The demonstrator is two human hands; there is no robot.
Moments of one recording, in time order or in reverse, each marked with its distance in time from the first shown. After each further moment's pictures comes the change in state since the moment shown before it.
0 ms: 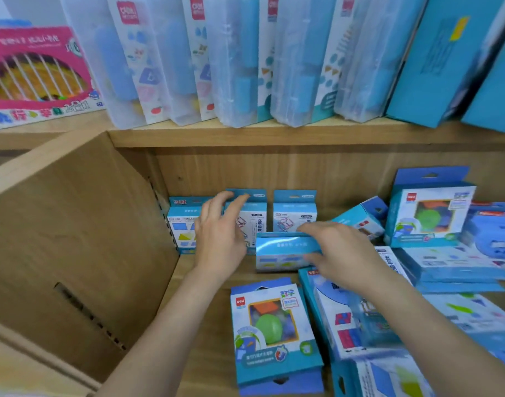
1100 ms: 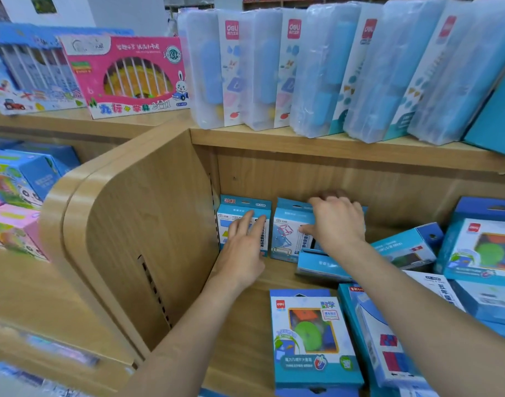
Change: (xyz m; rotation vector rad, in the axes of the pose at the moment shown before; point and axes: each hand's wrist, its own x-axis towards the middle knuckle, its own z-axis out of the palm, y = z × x) left_hand -0.021 -0.031 -0.024 0.054 -0.376 -0.241; right_hand 0.086 -0.058 0.013 -0.226 0.126 0.083
